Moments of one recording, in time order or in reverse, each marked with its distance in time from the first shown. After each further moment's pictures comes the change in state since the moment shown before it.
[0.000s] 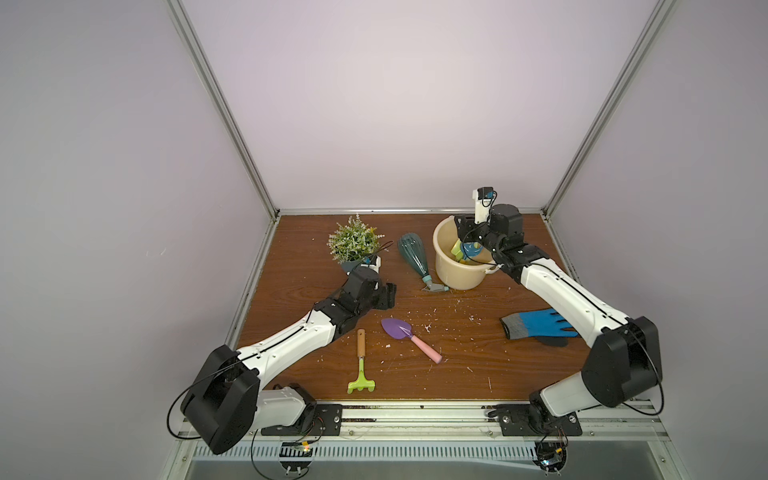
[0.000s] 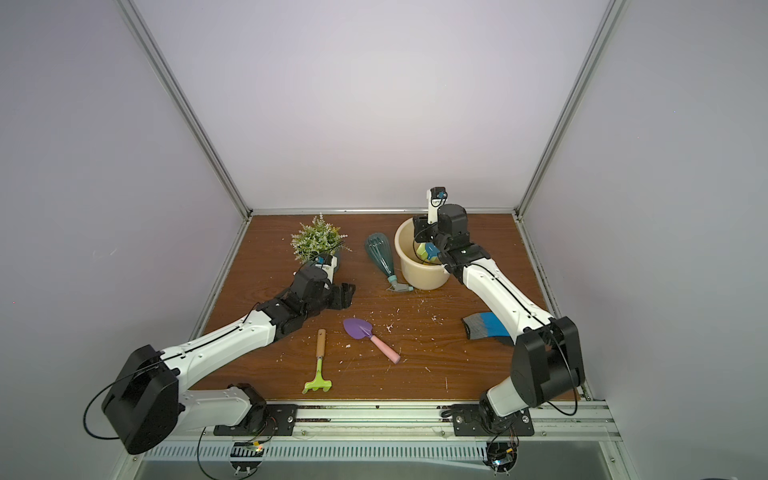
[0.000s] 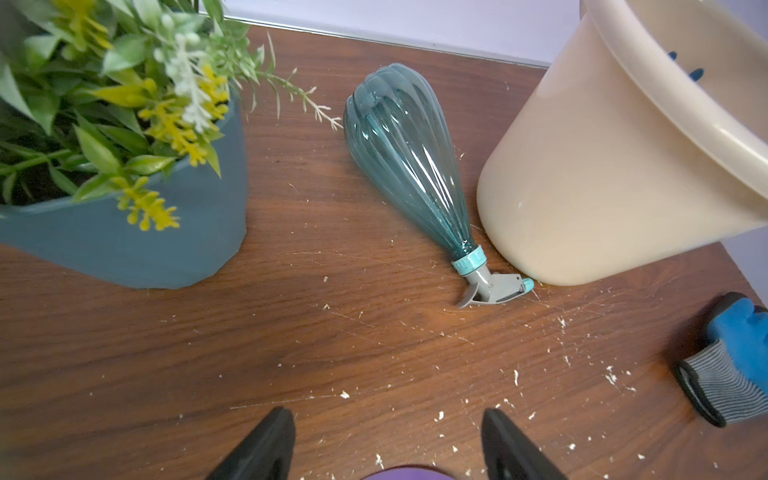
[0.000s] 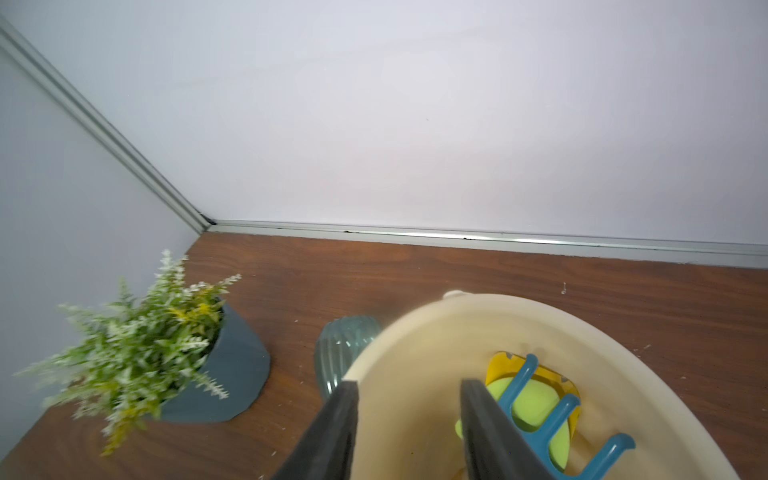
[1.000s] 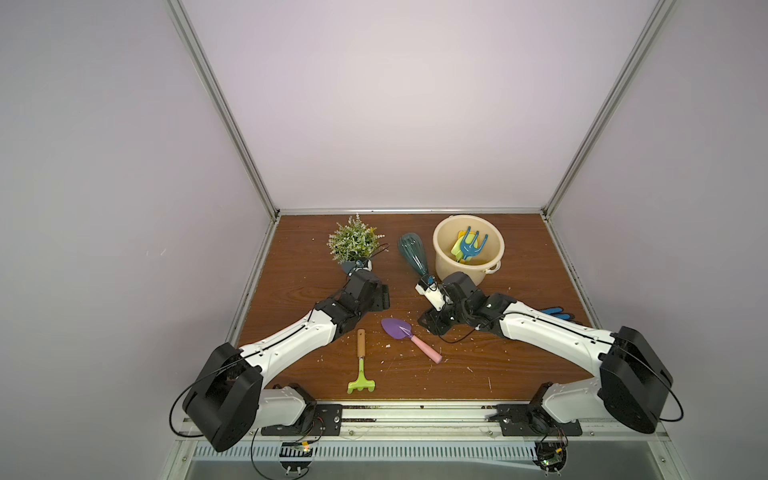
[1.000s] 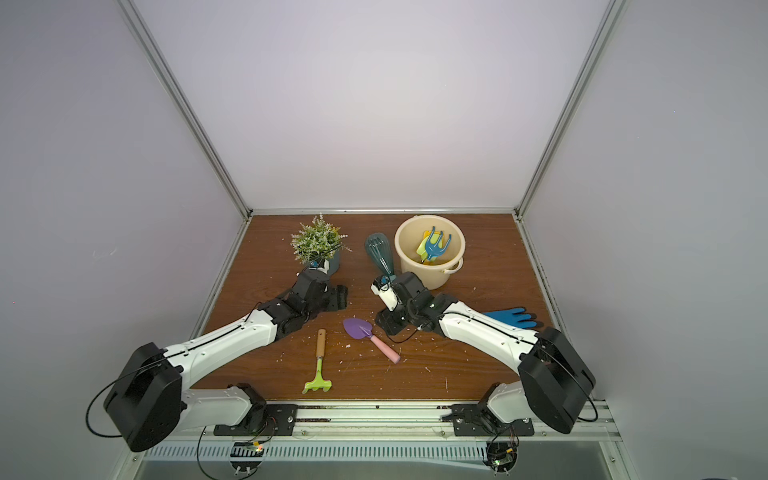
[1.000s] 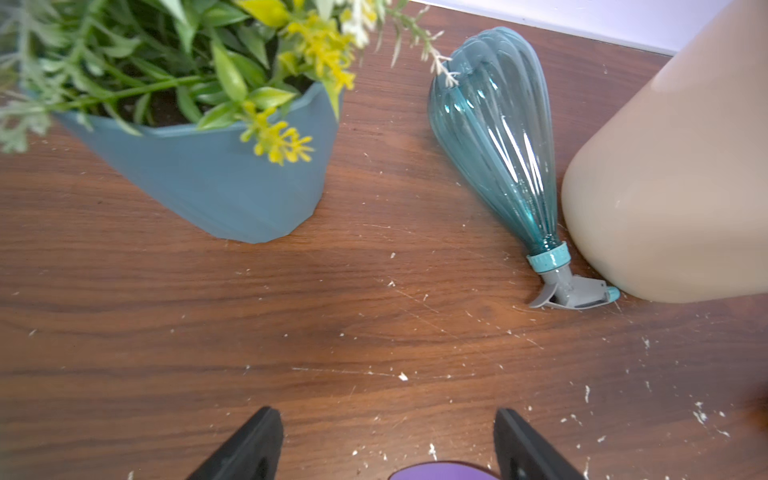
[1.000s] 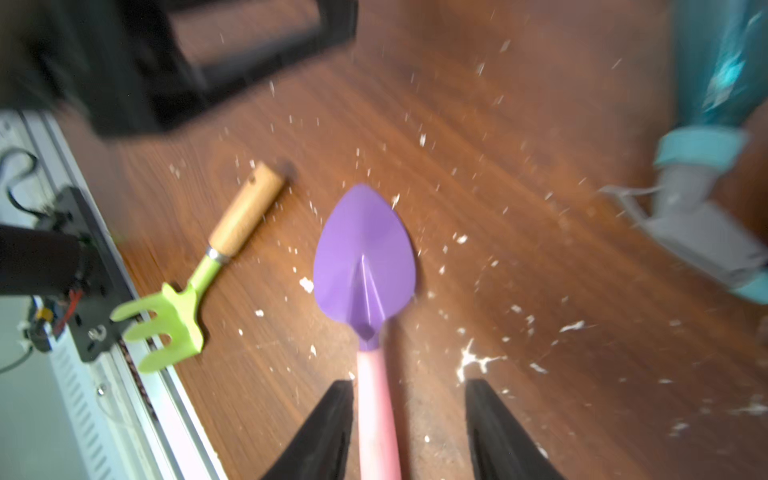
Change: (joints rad) left arm 0.008 -0.005 -0.018 -0.089 -0.136 -0.096; right arm 0.432 -0.066 -0.381 -0.271 -0.188 -0.076
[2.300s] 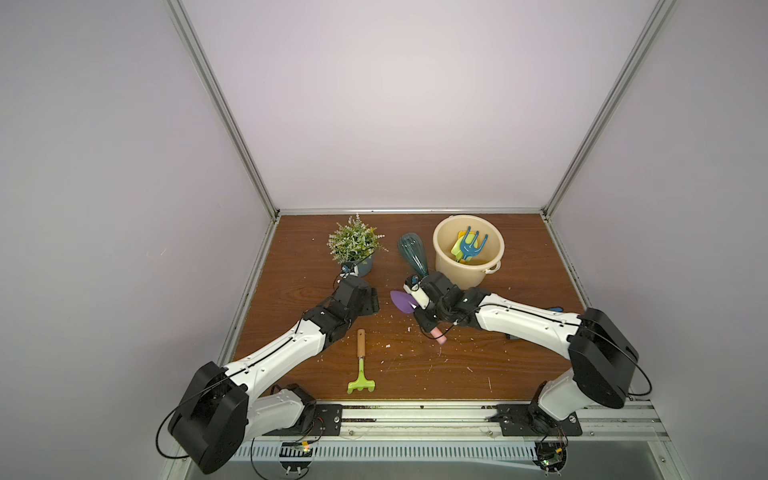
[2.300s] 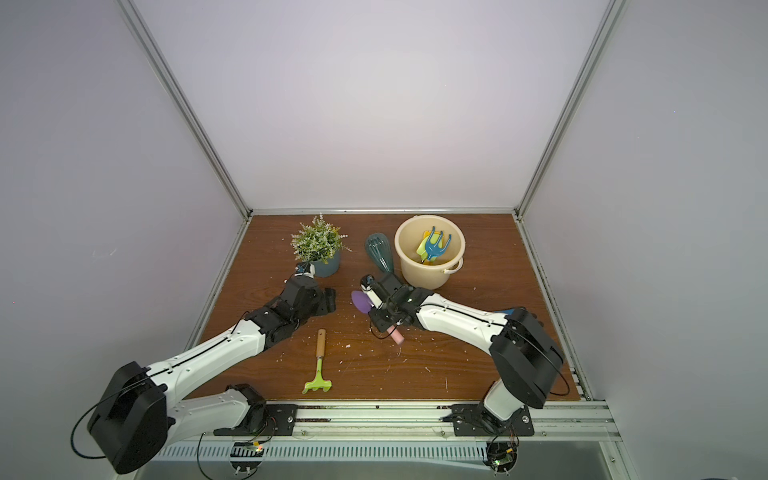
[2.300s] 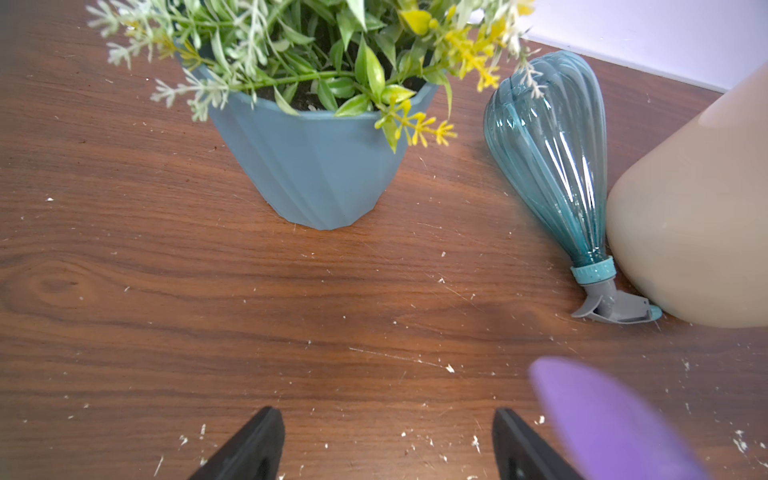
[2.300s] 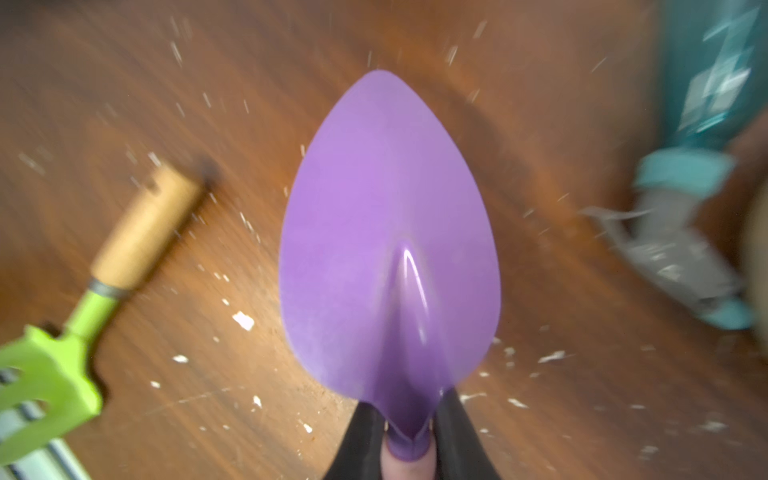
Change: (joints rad) left arm 0.042 -0.105 -0.080 -0.019 -0.042 -0.018; right arm 0.036 0.127 0.161 -0.062 0.209 -0.015
